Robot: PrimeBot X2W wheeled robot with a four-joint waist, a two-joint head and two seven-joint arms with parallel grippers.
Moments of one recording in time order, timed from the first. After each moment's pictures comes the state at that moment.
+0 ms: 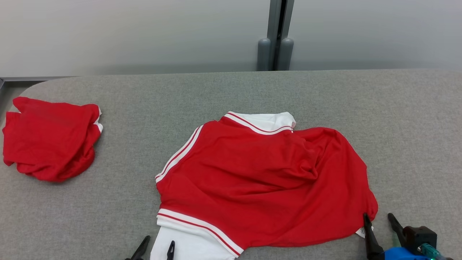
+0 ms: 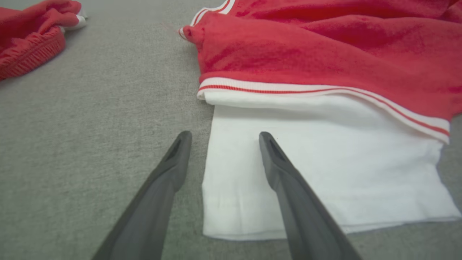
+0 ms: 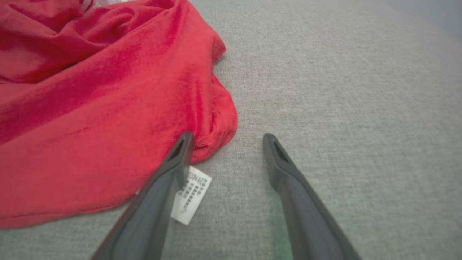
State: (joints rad) left arm 0.08 0.11 -0.20 0.46 -0.04 -0.12 -0.26; right arm -0.08 -0.05 -0.16 0.59 0.01 0.13 -0.26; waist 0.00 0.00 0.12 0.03
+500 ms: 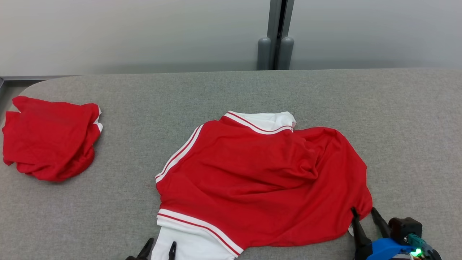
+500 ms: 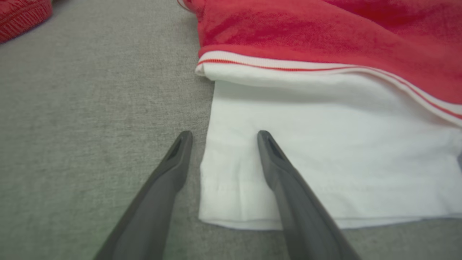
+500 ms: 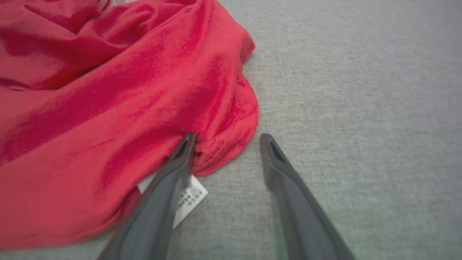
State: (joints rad) left arm 0.03 0.11 -0.25 0.60 -0.10 -0.12 -0.28; right arm -0.15 -0.05 -0.07 0.69 0.08 0.13 -0.27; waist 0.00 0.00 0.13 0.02
